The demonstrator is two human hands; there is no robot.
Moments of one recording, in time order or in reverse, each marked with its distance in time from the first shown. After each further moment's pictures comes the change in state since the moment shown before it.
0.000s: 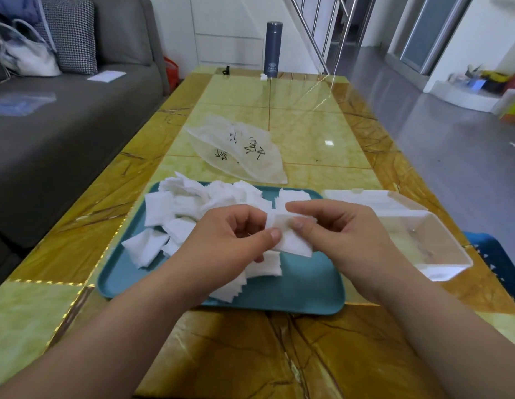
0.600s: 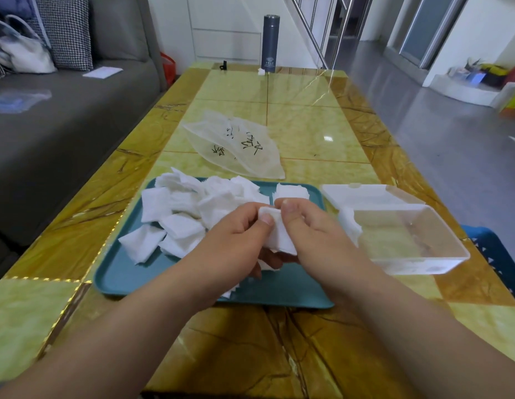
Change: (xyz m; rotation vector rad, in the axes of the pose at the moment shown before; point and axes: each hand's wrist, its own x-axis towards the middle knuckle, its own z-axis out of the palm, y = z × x) left_hand 0.000 -0.004 0.019 -0.046 -0.072 -0.071; right_hand 0.000 0.012 0.033 -0.015 -0.038 0.180
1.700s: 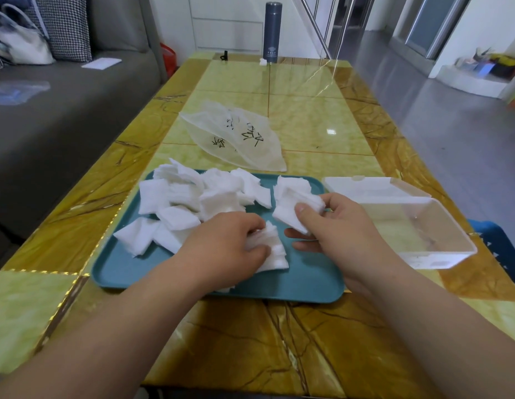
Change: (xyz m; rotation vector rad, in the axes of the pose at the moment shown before) left_hand 0.017 -0.017 -0.014 0.910 0.040 0.090; right_hand 0.009 0.009 -0.021 0.135 0.146 0.092
